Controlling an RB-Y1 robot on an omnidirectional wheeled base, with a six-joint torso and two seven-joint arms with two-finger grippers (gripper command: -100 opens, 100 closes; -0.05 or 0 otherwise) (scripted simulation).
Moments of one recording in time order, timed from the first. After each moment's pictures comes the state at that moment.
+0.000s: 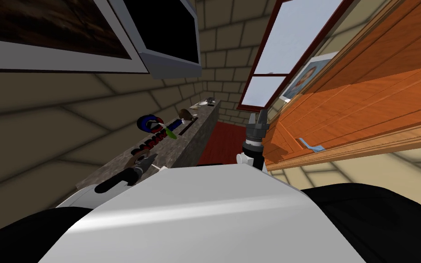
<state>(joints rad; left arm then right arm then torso) 0.95 0.75 0.26 -2.34 0.25 0.73 -0.15 0.50 0.03 0.05 -2.34 0.03 -0.59 0.11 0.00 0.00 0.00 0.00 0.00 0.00</state>
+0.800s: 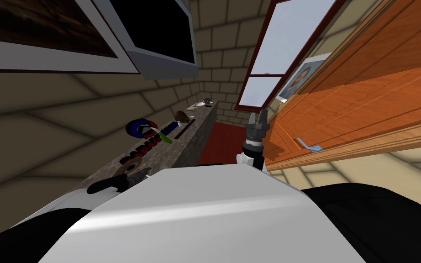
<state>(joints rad) 1.06 0.90 0.31 -2.32 0.47 0.97 -0.13 0.50 0.03 0.05 -2.34 0.03 -0.59 0.11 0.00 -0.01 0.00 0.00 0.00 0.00</state>
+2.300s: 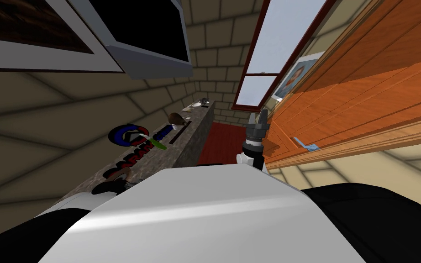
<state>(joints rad) 1.08 0.95 0.26 -2.23 0.56 1.08 -0.13 0.50 0.03 0.05 -2.34 0.03 -0.59 0.11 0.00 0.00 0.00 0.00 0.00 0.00</state>
